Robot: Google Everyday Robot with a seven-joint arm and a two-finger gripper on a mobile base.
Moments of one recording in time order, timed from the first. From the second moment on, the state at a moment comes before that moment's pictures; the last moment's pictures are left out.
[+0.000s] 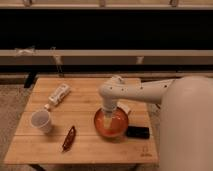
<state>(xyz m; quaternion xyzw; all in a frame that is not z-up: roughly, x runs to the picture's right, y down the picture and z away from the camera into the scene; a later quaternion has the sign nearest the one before) 0.009 0.172 0.836 -0.37 -0.03 0.06 0.93</state>
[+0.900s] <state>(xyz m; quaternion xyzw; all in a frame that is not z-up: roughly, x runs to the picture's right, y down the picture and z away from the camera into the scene) -0.038 0.143 0.863 -0.37 -0.06 0.03 0.93</state>
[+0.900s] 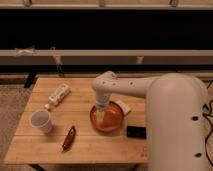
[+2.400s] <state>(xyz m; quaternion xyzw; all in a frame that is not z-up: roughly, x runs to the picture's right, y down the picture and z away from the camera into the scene) -0.187 0.091 0.908 -0.36 -0.14 -0.06 0.92</state>
